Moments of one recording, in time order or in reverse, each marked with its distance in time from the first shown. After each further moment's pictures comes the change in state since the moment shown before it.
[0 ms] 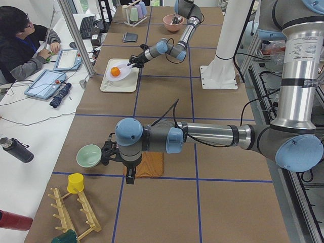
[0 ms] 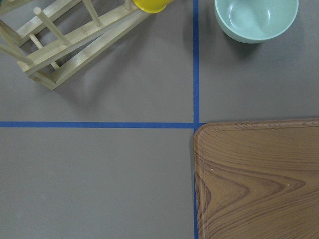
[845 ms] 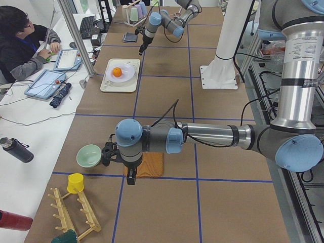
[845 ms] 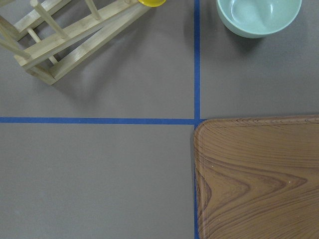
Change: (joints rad) left arm 0.003 0.006 0.003 0.010 0.003 0.000; right arm 0.226 -0.226 0.473 -0.577 0.622 -1.080
